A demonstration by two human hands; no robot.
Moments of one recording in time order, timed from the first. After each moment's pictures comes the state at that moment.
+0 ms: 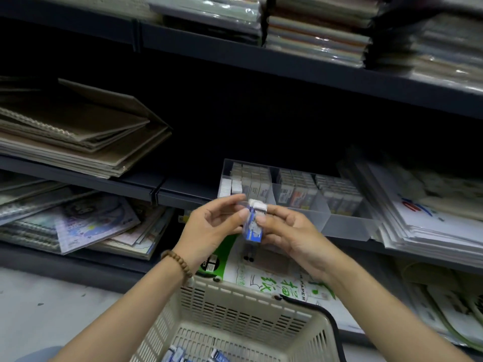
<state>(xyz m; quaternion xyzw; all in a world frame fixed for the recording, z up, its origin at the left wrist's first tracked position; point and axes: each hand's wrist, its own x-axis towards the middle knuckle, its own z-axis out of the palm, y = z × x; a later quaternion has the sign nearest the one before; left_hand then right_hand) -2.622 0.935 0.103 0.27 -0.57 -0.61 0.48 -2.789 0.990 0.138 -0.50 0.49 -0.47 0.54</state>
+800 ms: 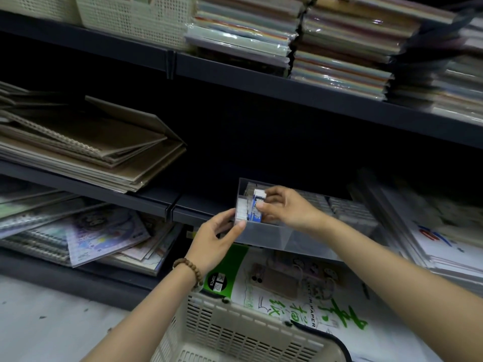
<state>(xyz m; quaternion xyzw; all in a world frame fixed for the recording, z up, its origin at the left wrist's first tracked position) -2.609 0.893 0.079 0.38 -0.63 -0.52 0.44 -2.790 0.892 0.154 -0.62 0.58 -0.37 0.38</state>
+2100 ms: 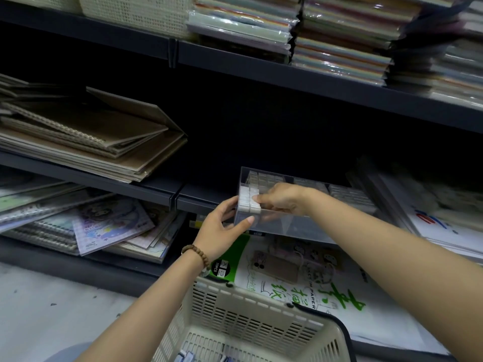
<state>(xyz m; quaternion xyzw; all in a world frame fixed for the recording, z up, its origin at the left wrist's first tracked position) -2.610 0.902 0.082 0.38 -0.65 -0.50 0.43 -2.771 0.877 0.160 -0.52 0.73 -0.19 0.39</state>
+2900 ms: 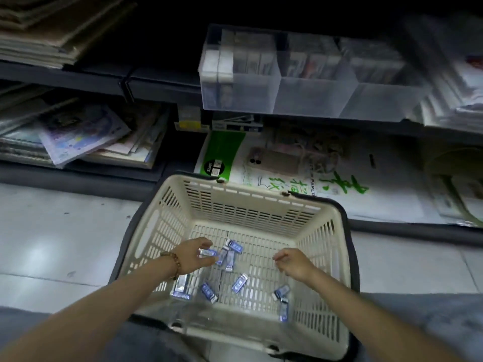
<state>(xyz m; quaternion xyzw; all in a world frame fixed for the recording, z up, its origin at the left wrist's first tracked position) -2.564 1.005 -0.141 0.52 -0.70 -0.49 -0.09 -2.829 1.100 -0.172 -0.40 0.76 -0.10 0.50</state>
